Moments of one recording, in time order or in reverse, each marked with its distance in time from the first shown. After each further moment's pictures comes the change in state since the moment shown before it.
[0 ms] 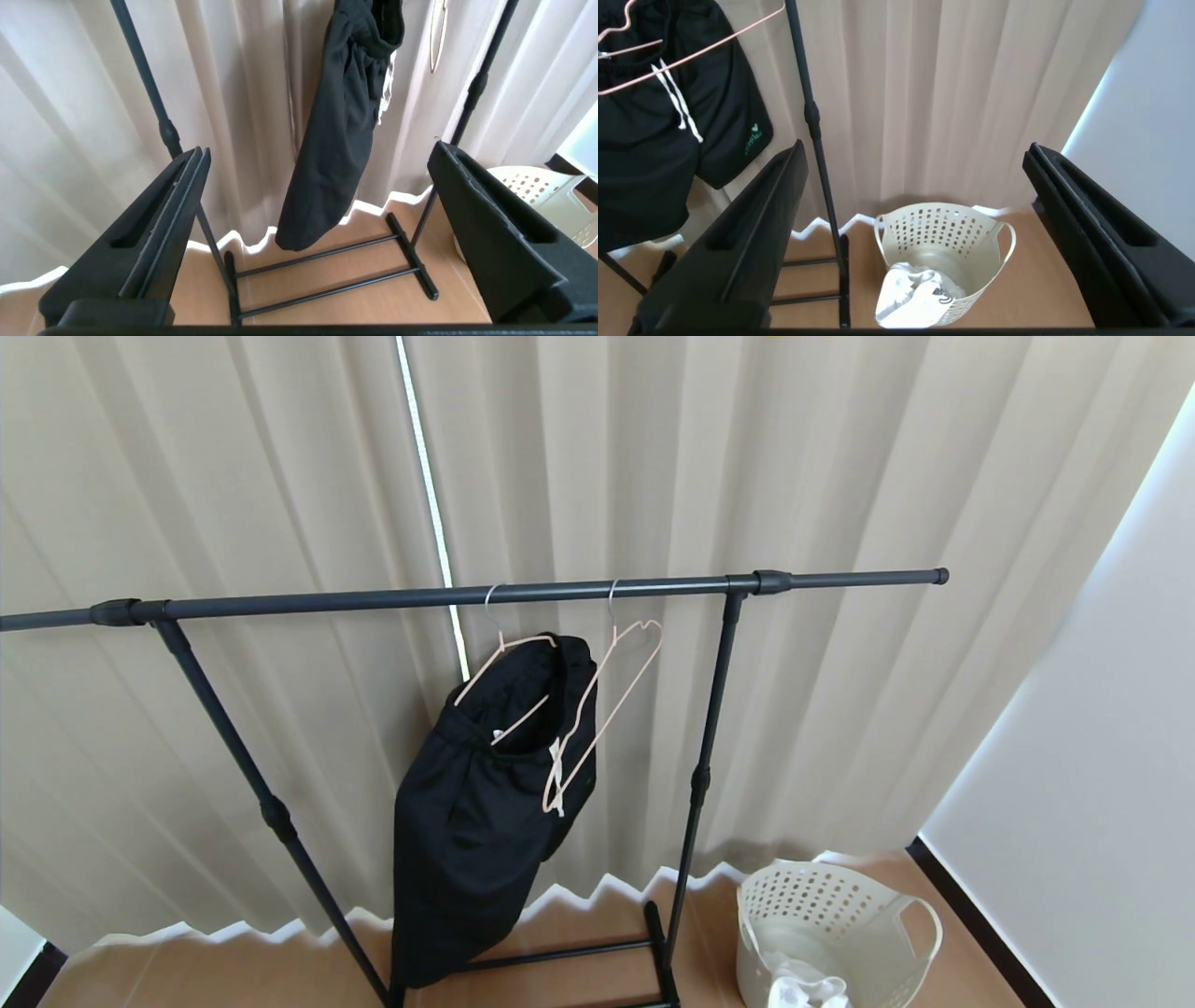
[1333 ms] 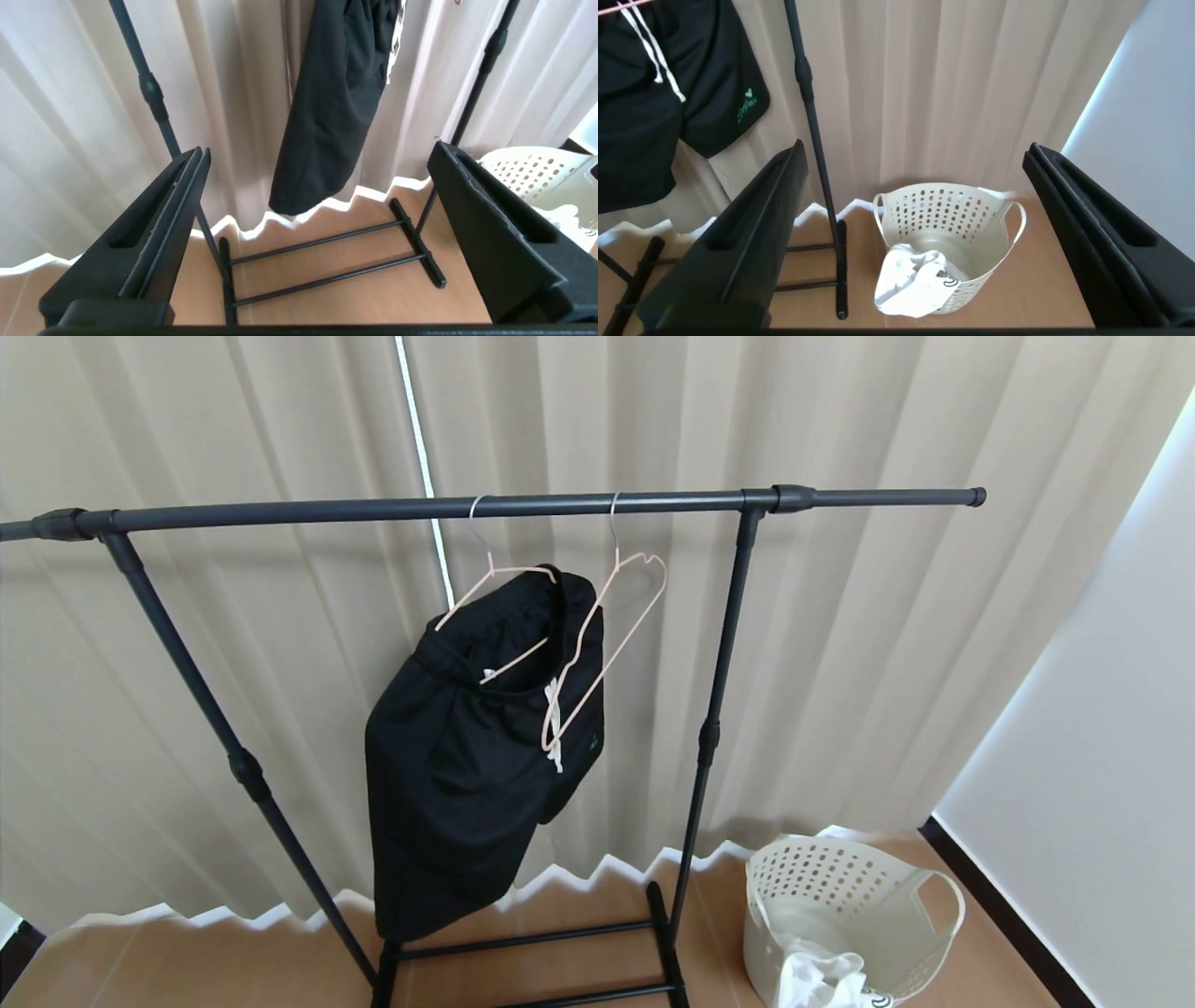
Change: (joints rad) left arm 0.000 0.000 0.000 0.000 0.001 0.000; right arm 0.000 0.000 0.000 0.000 0.000 0.000
